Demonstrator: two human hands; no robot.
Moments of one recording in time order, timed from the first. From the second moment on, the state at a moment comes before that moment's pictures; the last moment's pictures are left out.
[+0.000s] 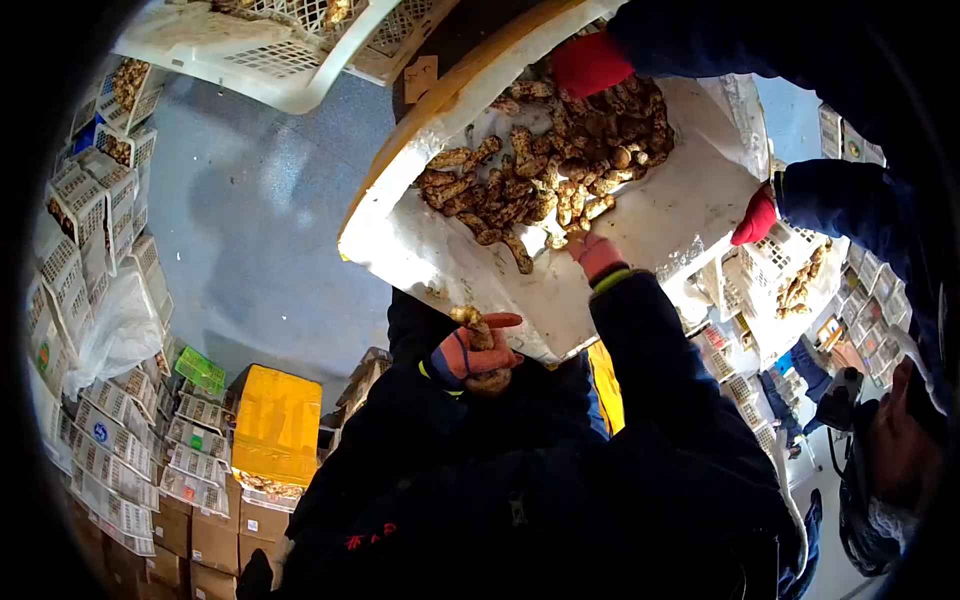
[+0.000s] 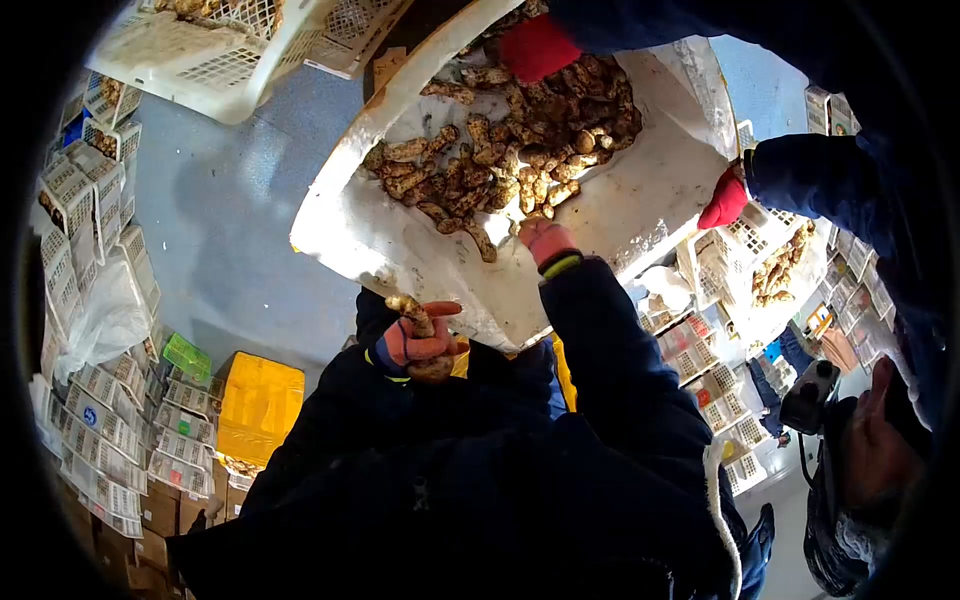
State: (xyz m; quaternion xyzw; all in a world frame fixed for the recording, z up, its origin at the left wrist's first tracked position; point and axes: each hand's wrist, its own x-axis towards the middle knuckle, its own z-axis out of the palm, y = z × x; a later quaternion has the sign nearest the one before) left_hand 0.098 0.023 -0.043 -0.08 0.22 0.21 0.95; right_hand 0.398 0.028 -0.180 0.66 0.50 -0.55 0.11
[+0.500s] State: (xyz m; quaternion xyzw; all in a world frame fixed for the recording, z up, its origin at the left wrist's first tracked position) left_hand 0.089 0.016 -0.031 -0.21 0.23 0.28 0.91; right_hand 0.347 0.054 -0.235 0.61 0.51 -0.44 0.41
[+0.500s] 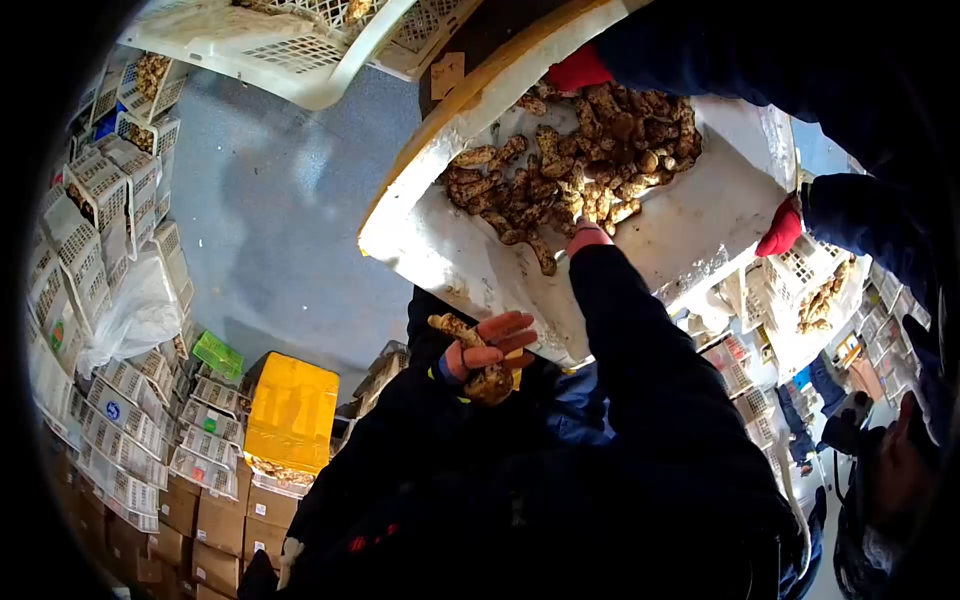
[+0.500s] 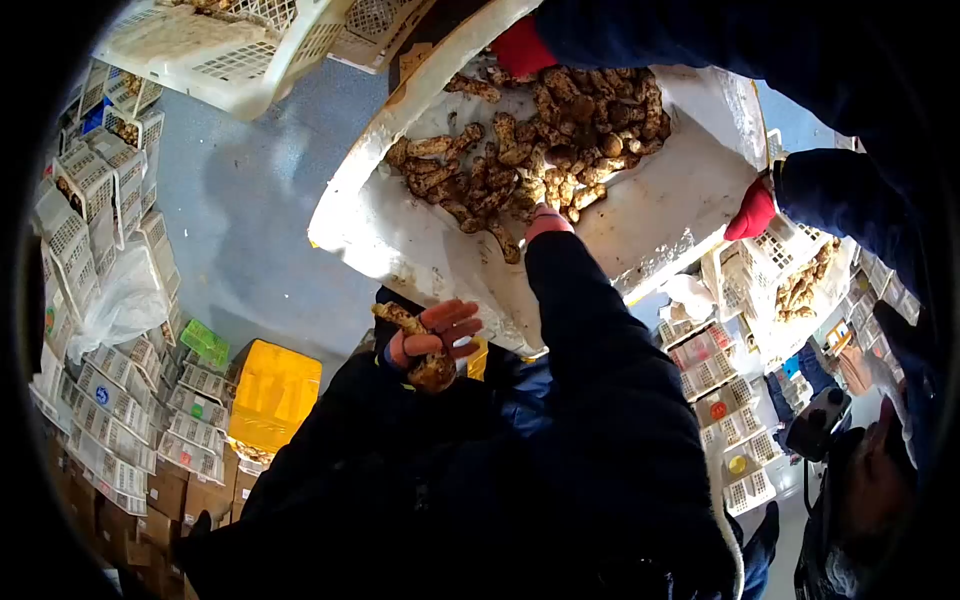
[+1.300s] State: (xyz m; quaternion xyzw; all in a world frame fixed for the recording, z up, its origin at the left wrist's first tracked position) left_hand 0.065 0.018 -0.033 -0.12 0.05 0.32 0.94; right_hand 0.215 0.101 -0.245 0.49 0.53 -0.53 0.44
